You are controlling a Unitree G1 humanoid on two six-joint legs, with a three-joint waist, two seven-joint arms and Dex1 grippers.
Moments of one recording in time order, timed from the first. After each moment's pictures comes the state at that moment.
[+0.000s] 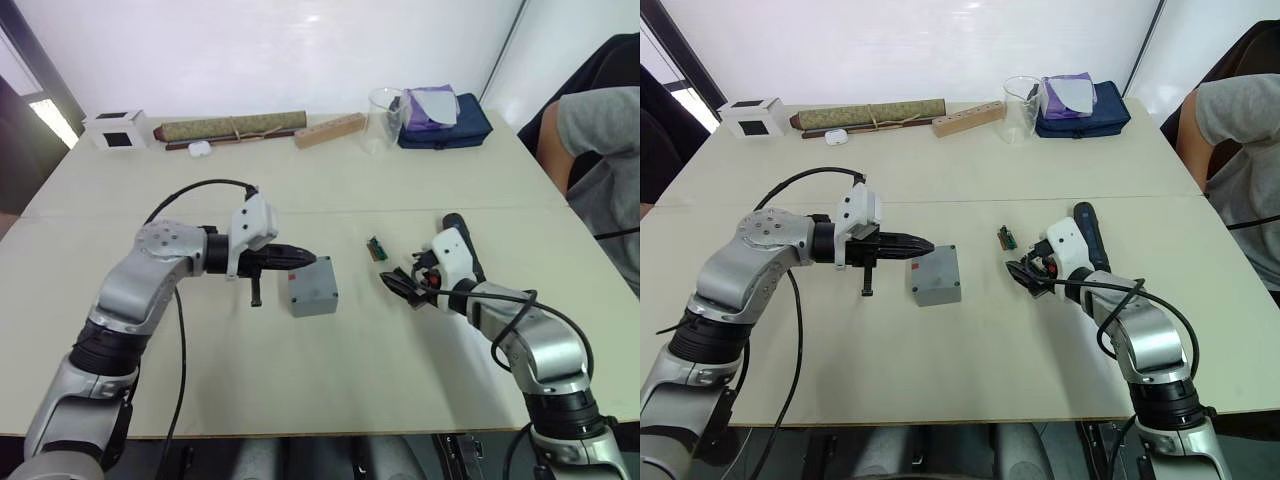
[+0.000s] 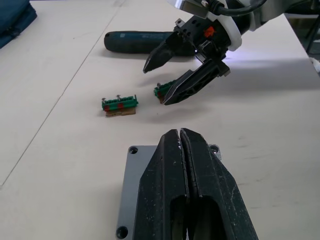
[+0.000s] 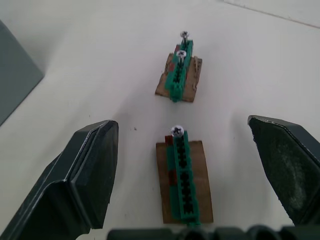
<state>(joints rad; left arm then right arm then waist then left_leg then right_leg) -0.60 0.64 -0.14 -0.17 -0.38 0.49 -1.13 -0.29 -0.50 -0.01 -0.29 0.29 0.82 0.47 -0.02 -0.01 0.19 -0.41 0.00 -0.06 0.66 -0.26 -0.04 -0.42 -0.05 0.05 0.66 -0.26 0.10</state>
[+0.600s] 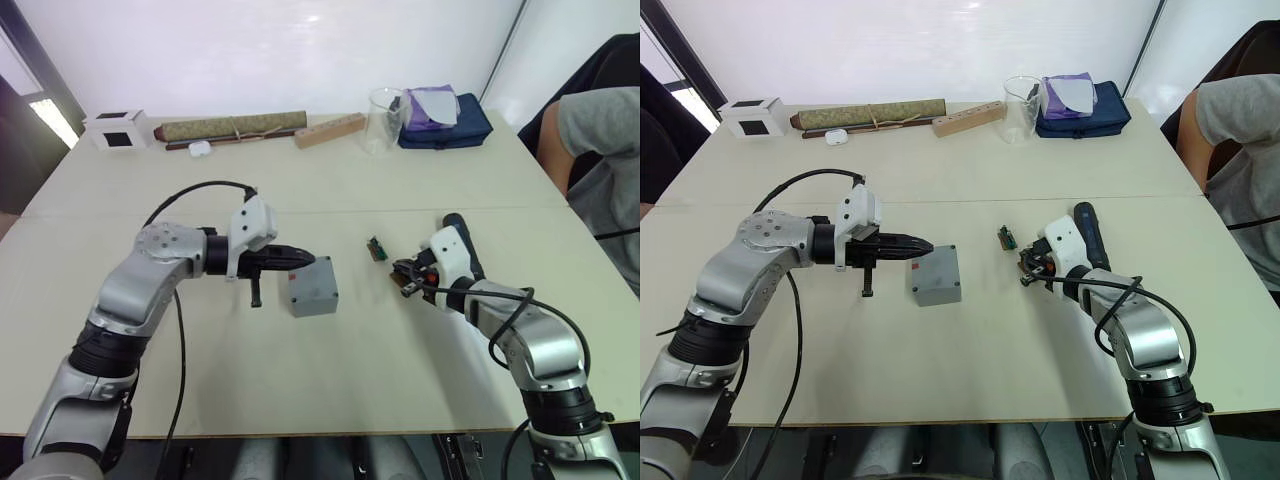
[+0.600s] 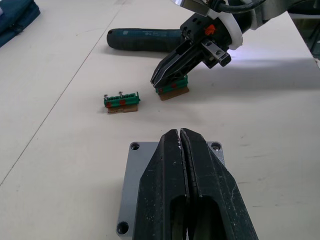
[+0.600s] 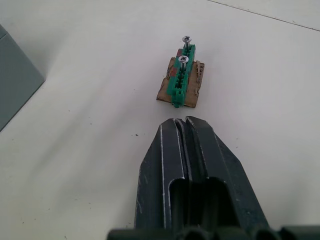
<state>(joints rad) -0.59 0.64 -0.14 -0.17 -0.38 0.49 -1.13 -0.30 -0.50 0.00 -0.28 0.29 0.82 0.47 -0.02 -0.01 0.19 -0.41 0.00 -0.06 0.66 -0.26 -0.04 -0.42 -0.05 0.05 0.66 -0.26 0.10</state>
